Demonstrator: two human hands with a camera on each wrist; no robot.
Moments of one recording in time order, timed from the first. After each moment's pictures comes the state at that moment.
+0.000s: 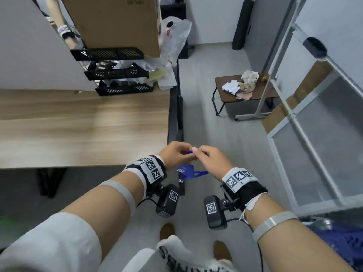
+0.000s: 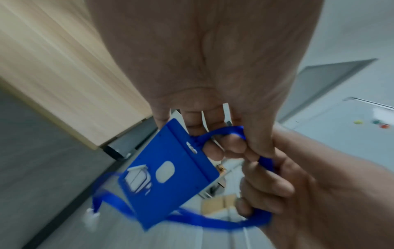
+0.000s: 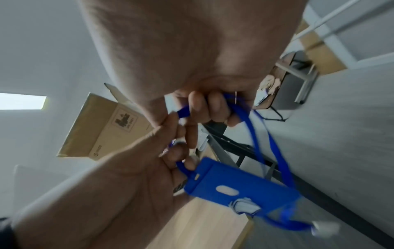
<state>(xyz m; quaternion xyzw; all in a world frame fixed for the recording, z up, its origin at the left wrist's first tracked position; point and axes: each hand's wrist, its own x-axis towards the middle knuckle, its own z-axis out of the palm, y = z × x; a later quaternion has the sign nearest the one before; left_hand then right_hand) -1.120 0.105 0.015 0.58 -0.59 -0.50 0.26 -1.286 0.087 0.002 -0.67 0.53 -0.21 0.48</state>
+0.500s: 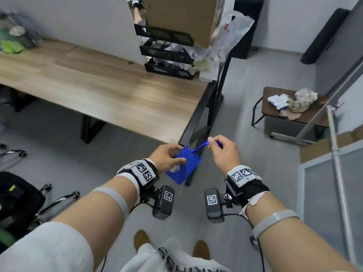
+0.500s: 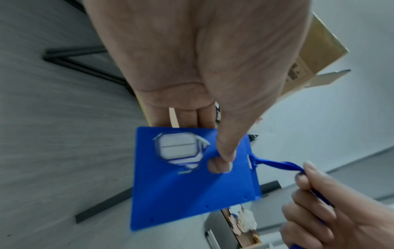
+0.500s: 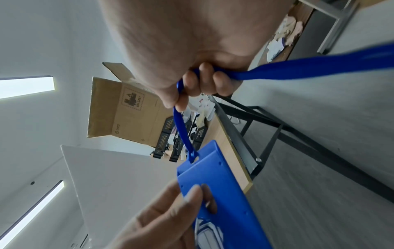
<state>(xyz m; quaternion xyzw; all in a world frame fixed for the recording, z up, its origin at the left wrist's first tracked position) -1.149 0.187 0.006 0.70 -0.38 -0.45 0.40 -1.318 0.066 0.004 -0.70 0.45 -0.28 0.48</state>
